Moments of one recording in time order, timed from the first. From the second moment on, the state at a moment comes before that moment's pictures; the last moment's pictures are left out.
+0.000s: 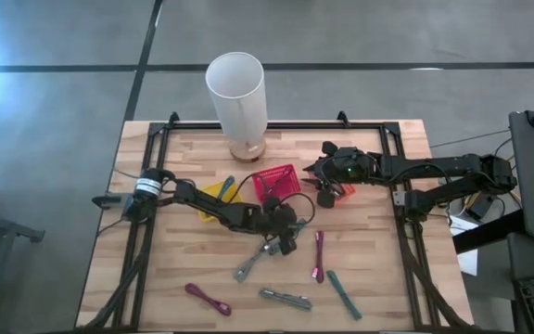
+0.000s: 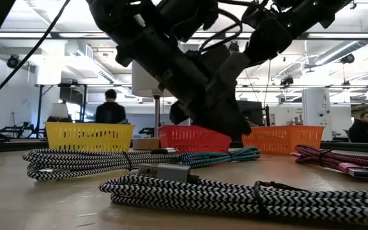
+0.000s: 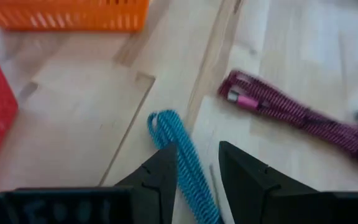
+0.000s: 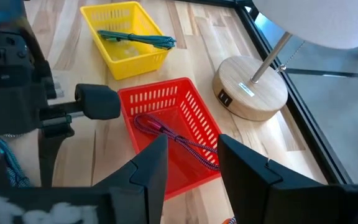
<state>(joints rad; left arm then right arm) -0.17 2.03 1.24 0.15 -0.26 -0.44 -0.15 1.20 0.78 -0.14 0.10 -0.14</state>
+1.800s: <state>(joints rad) -0.22 1.61 1.20 -0.52 -0.73 -0.60 -0.15 1.21 0.78 -0.14 0.10 -0.14</state>
